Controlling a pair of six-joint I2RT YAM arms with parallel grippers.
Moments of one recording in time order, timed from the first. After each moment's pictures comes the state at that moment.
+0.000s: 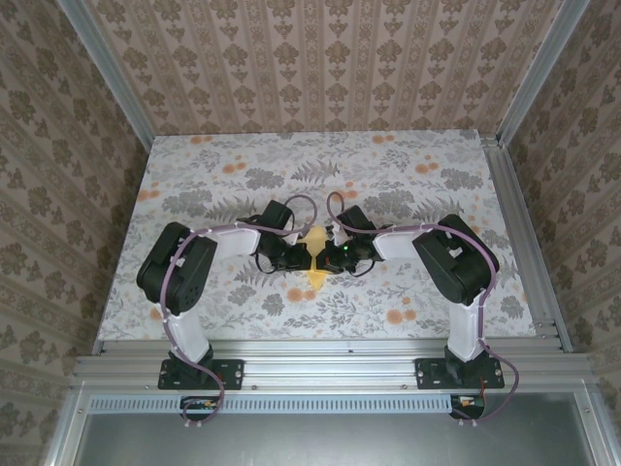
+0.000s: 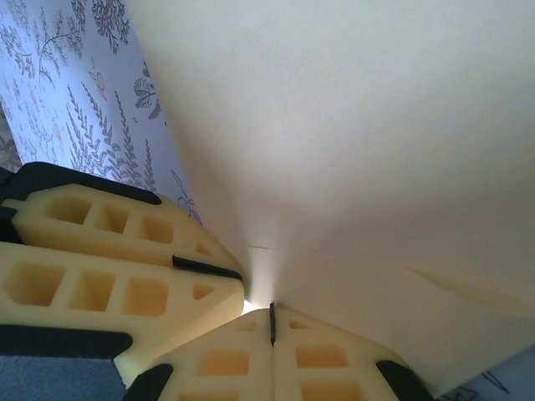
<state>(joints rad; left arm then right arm) -0.58 1.83 0.98 -0.36 0.55 -0.39 0.58 1.96 1.01 -0.06 -0.62 0.75</state>
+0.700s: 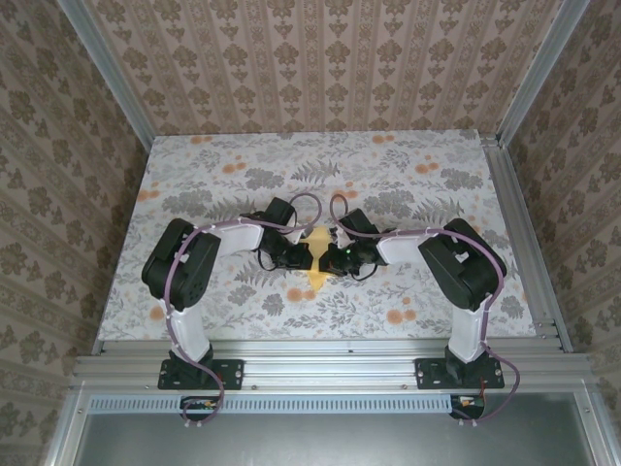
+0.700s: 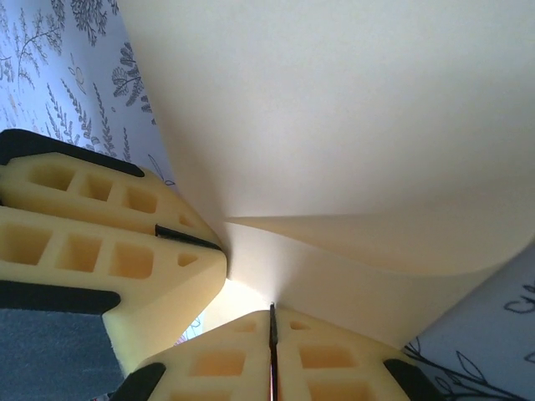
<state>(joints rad) -0.58 1.87 1.04 -0.44 0.55 -0.29 0.58 1.90 0.95 -0.06 -0.55 0.76</state>
